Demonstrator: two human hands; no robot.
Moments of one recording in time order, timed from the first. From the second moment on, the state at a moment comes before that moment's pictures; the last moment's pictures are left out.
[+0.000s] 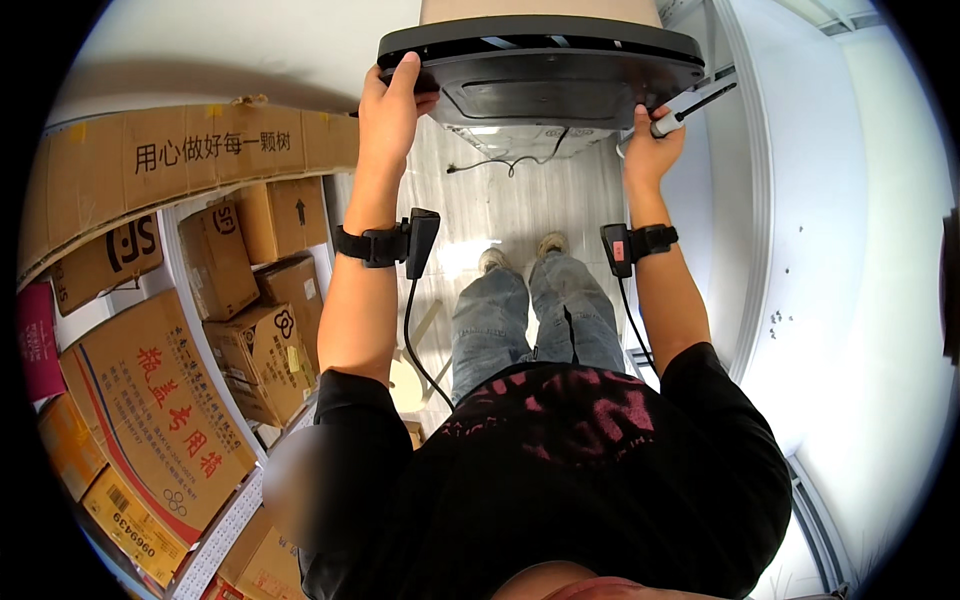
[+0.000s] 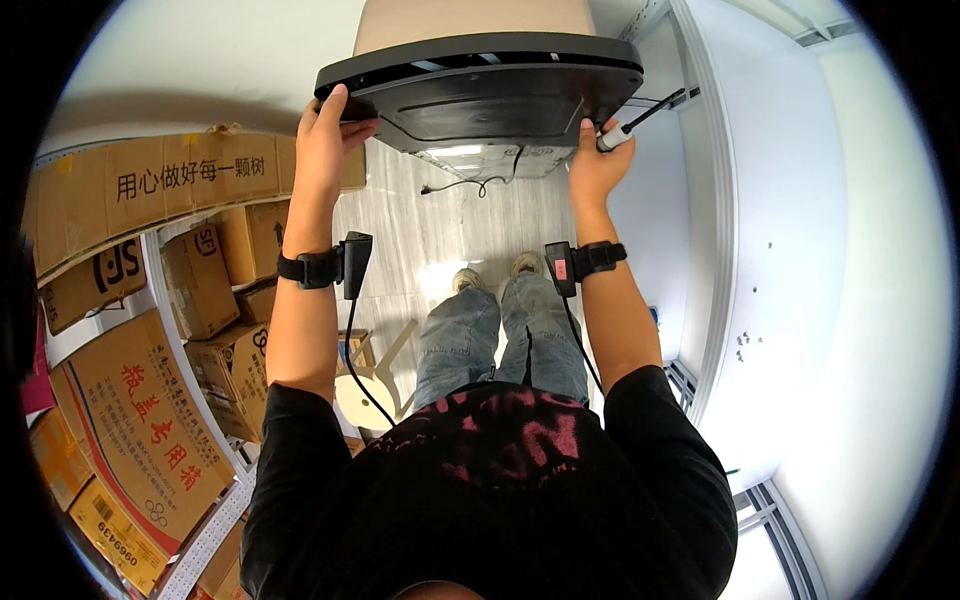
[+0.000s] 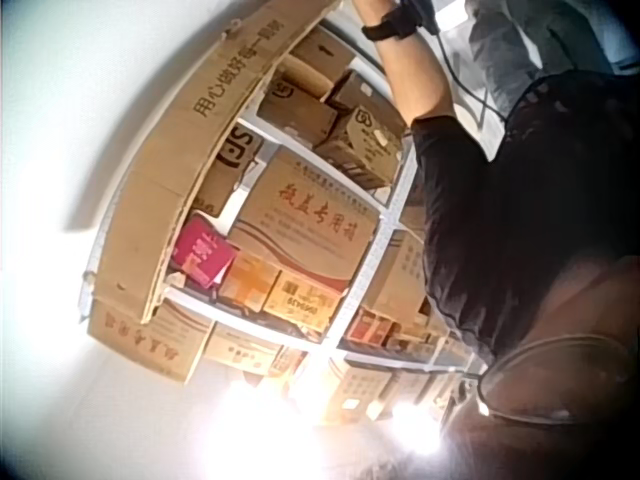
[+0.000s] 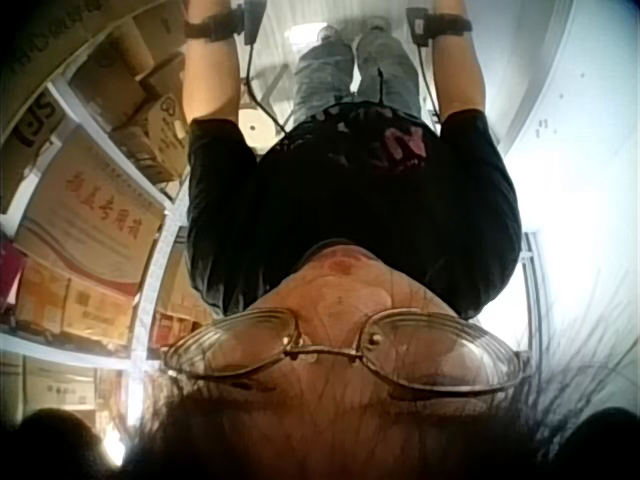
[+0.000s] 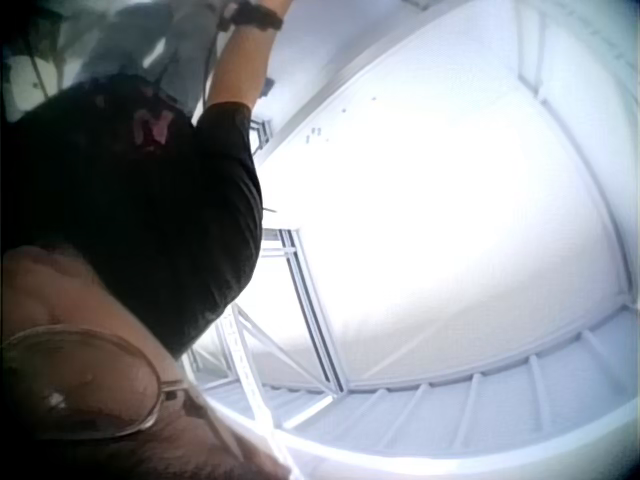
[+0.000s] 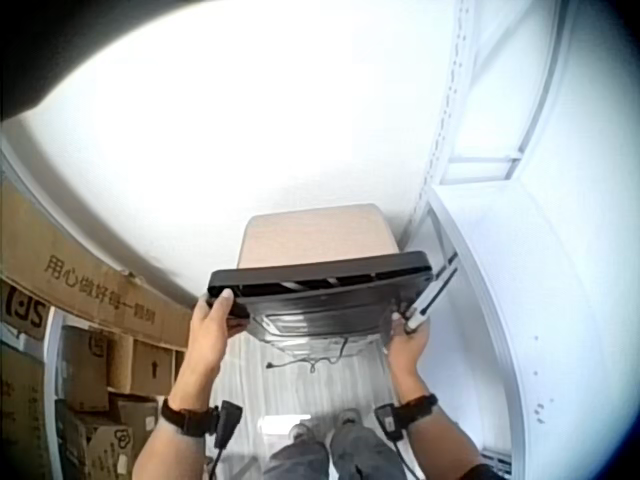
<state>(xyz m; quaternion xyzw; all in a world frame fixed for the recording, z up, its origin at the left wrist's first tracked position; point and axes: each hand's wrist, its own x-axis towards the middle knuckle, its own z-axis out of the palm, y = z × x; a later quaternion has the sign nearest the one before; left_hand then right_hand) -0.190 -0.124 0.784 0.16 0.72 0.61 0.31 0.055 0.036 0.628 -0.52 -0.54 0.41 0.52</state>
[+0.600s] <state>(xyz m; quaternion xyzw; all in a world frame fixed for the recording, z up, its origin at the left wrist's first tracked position) -0.190 -0.120 0.767 0.21 0.69 0.65 0.24 0.052 0.029 0.625 -0.53 -0.51 0.42 0.53</state>
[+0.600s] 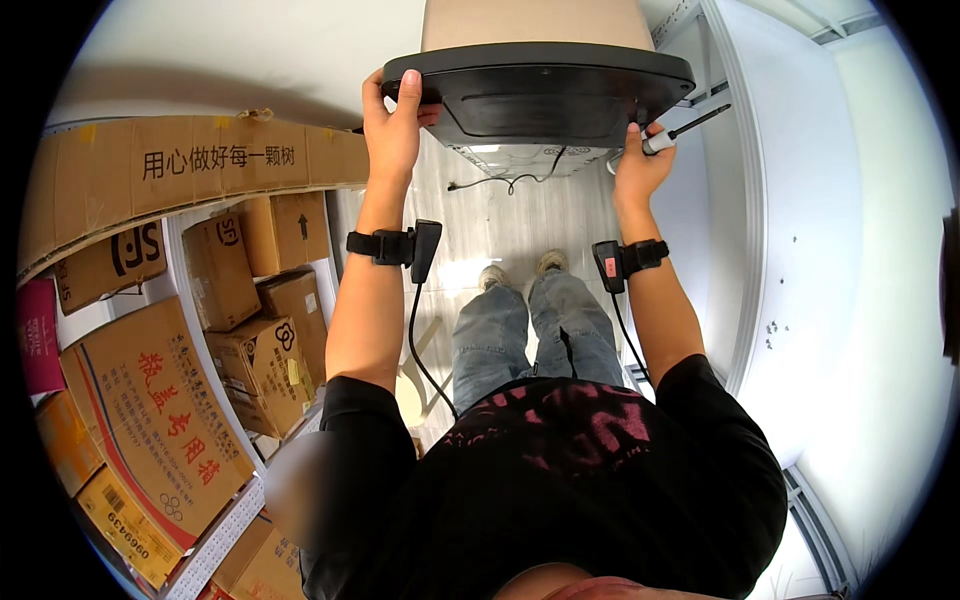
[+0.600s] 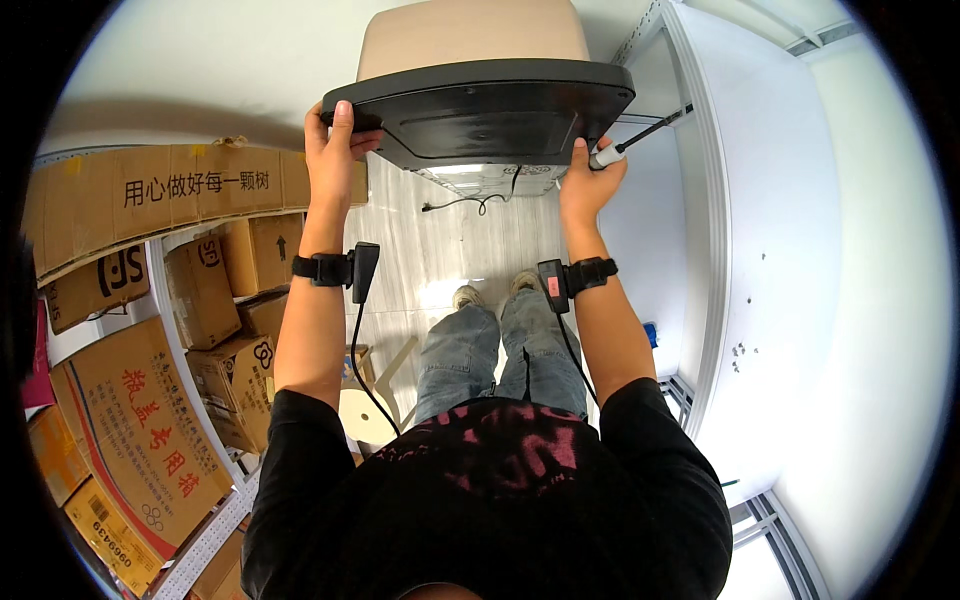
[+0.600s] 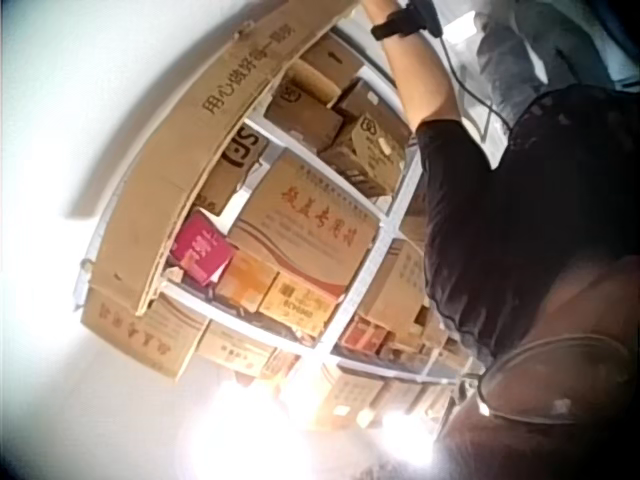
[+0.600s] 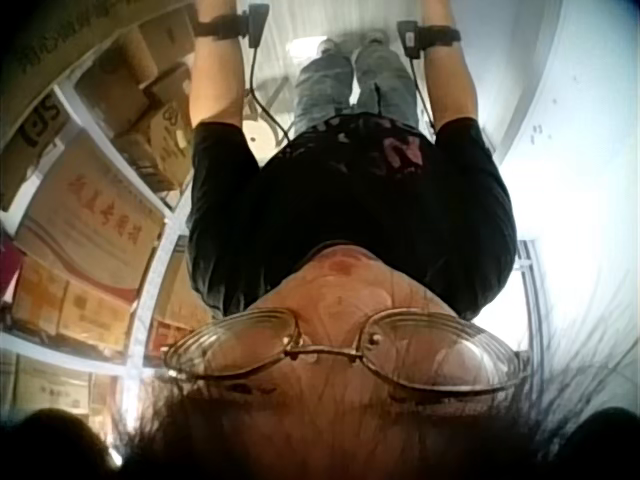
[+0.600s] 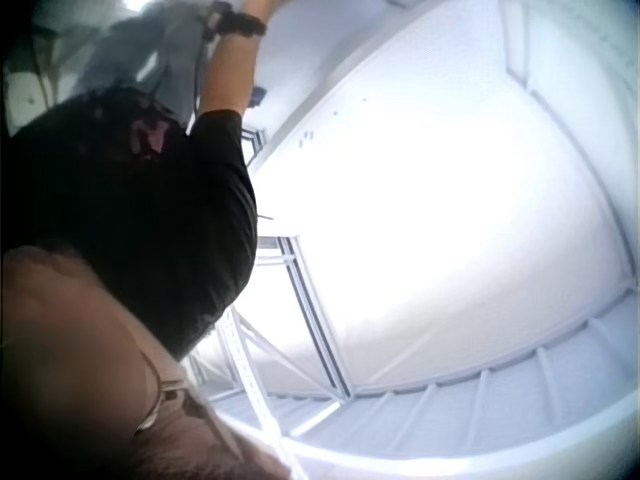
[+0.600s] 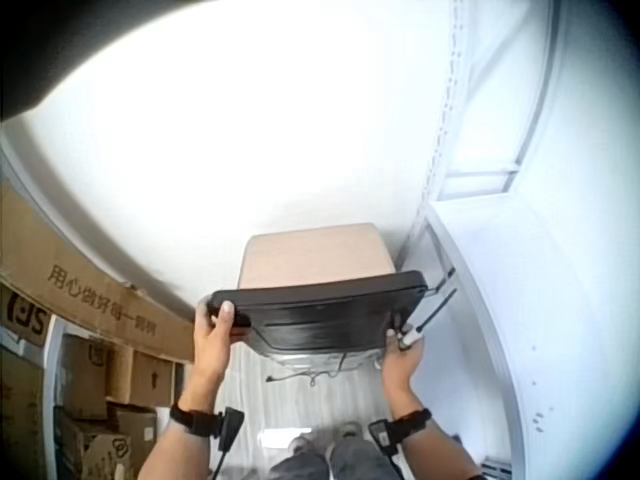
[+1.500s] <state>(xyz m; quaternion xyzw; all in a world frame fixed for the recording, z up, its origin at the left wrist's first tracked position) -0.187 -0.123 0.749 0.25 0.68 0.66 0.20 0.064 0.068 0.661 -0.37 -0.45 0.66 0.47</state>
